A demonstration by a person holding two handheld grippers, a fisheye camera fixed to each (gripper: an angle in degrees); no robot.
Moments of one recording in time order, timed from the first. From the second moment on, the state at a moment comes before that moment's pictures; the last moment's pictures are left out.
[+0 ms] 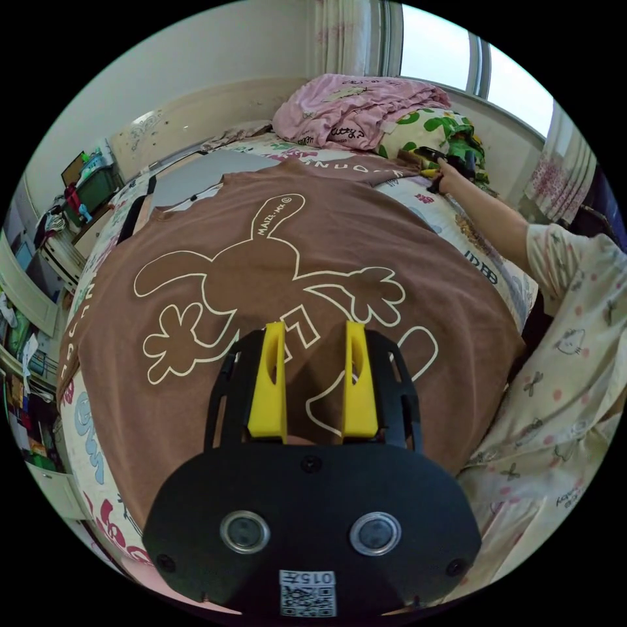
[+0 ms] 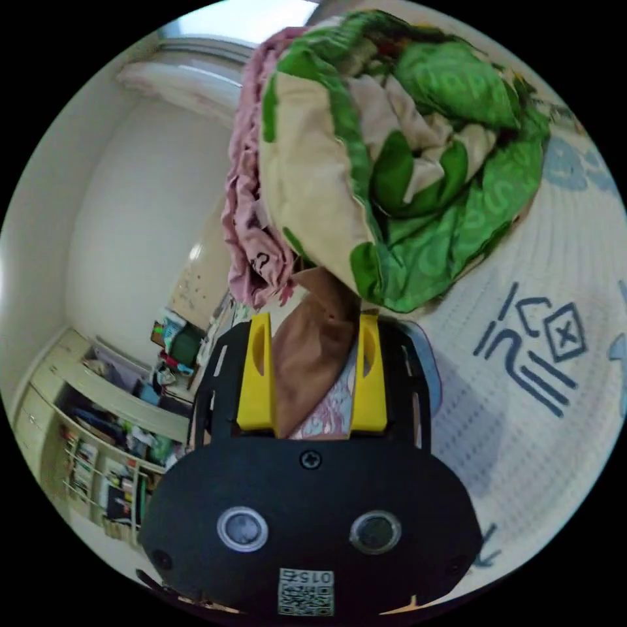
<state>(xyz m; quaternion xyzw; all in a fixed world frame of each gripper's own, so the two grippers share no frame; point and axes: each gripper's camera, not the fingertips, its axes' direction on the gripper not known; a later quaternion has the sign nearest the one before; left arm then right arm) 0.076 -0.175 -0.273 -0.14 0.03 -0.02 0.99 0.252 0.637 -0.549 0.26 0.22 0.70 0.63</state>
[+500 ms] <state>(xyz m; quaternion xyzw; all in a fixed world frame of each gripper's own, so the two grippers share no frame) 0.086 -0.114 -0.233 -0.14 0.03 -0.02 0.99 0.205 0.705 -0.485 0.30 0.21 0.63 0.68</state>
